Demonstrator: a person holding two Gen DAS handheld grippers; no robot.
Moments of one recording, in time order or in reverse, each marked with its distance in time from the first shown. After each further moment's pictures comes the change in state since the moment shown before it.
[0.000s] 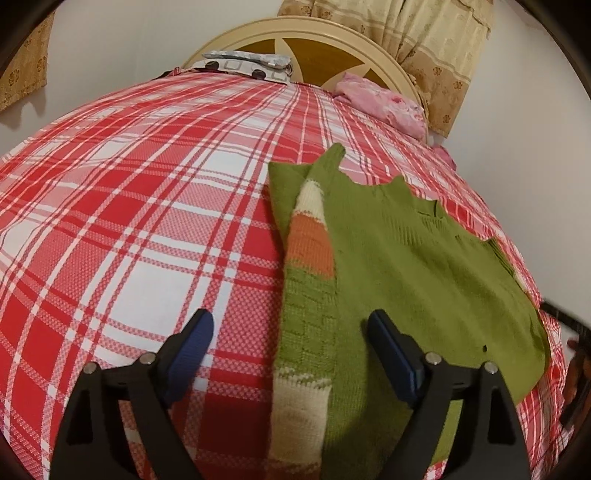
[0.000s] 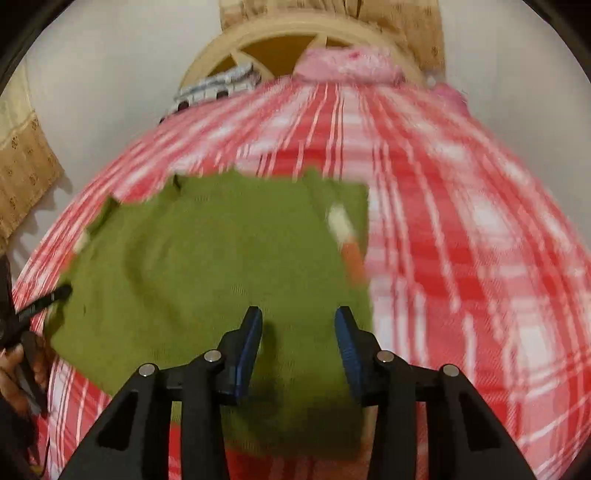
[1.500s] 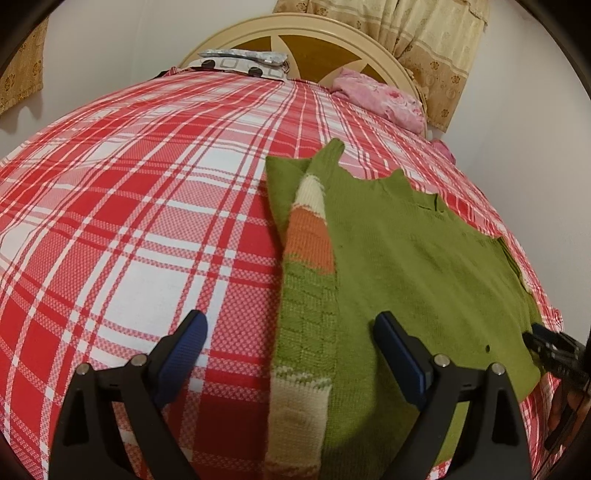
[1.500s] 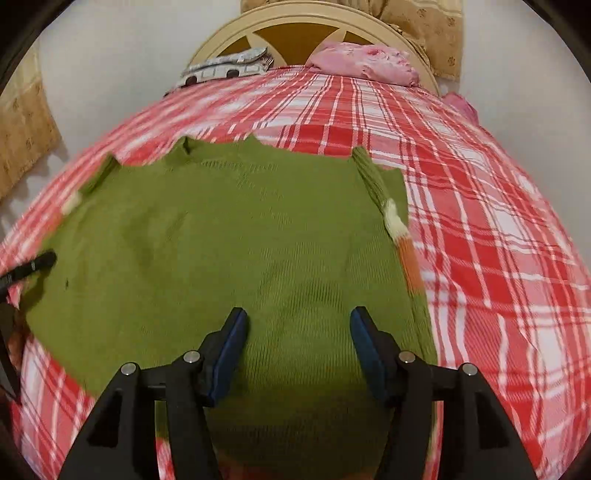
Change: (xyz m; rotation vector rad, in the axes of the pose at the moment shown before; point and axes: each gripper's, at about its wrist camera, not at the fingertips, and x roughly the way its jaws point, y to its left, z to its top) left arm 0.002 -0.004 -0.002 0.021 0.011 0.007; right arm 0.022 0.050 -0.038 -0.141 0.087 -0.051
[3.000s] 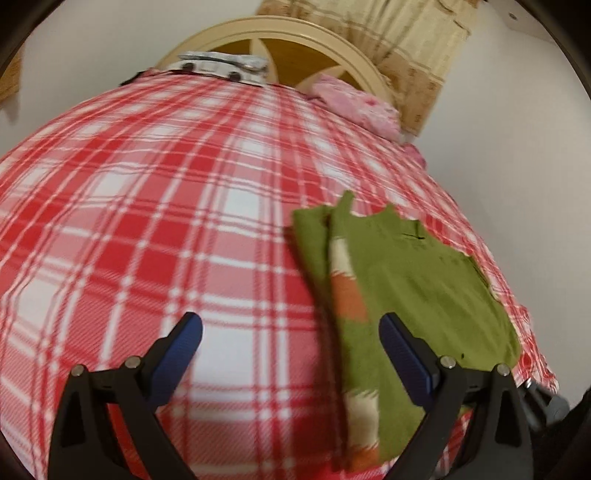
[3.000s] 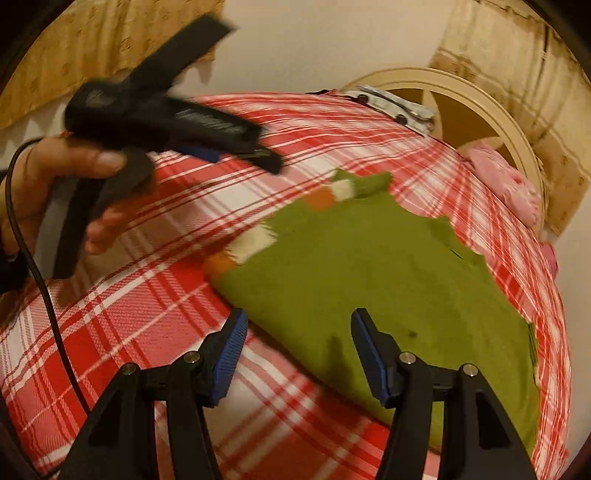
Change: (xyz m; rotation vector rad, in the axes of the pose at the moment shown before) left arm -0.023 0.057 0.052 0.039 0.030 -0.168; right arm -0.054 0.275 -0.017 -0.569 -0.131 0.180
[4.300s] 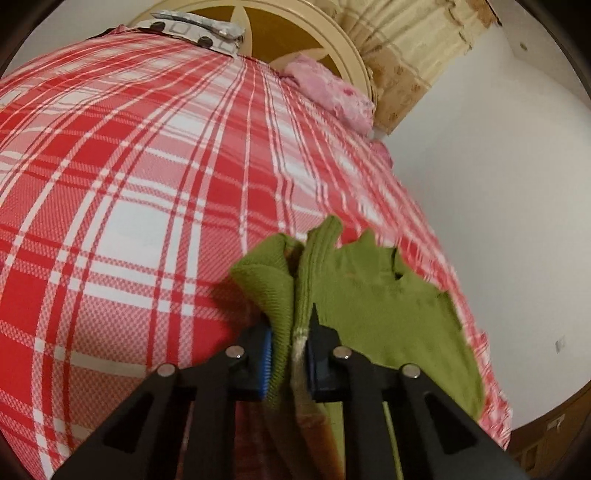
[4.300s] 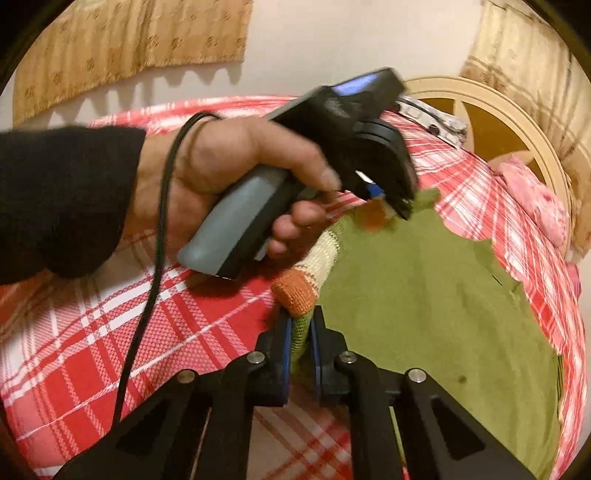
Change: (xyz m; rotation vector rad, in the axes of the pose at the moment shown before) left arm 0.090 -0.012 0.056 -0.114 0.074 -0.225; right arm 0.011 -0.003 0.008 0.005 -0.042 0.107
